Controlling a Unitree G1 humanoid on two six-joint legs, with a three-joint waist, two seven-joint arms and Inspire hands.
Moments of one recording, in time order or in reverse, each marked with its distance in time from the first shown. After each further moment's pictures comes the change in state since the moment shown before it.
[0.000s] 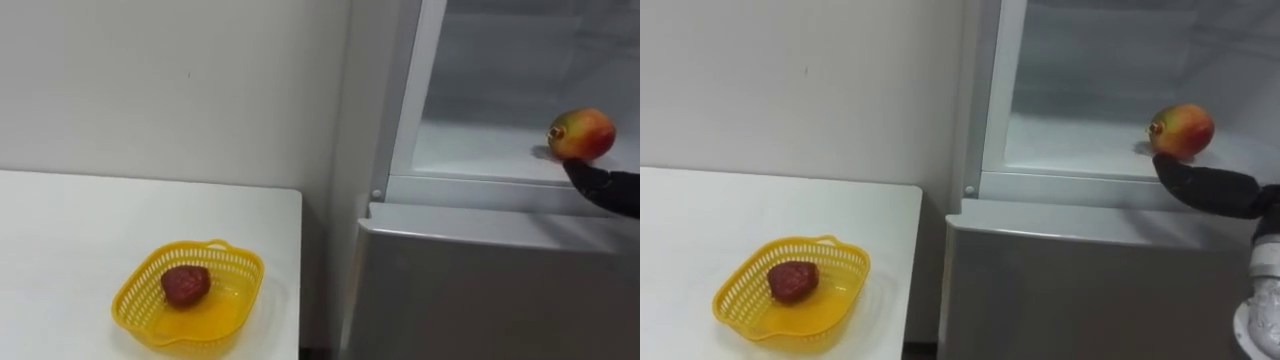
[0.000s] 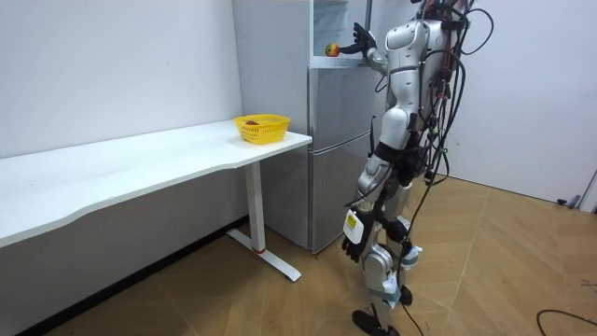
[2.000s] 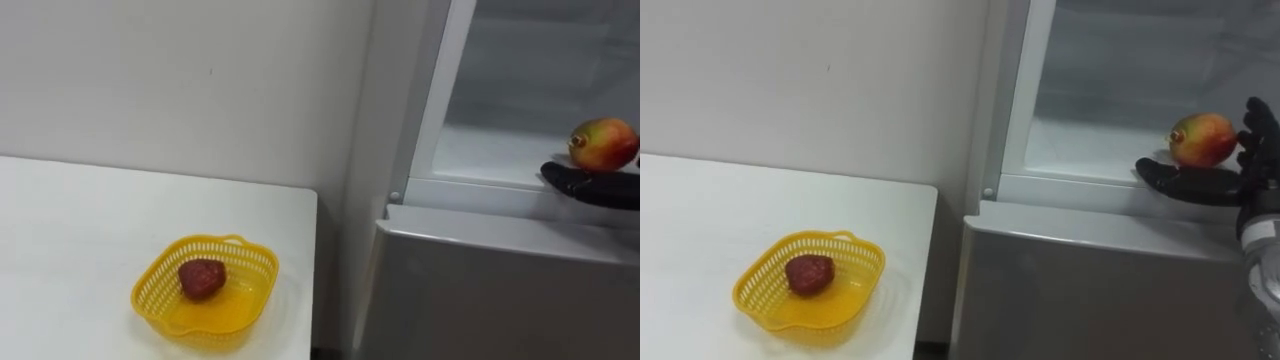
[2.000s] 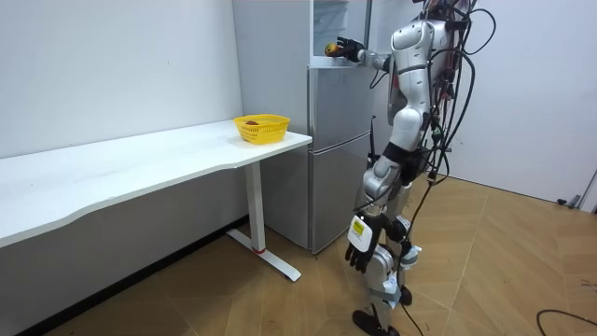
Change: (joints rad) left arm 0.084 0.031 0.034 -0.095 0.000 0.067 0.031; right arm -0.178 -0.054 0.024 0.256 0.183 0.127 0.225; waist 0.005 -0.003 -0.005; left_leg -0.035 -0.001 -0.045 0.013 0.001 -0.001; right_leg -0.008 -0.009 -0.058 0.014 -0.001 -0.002
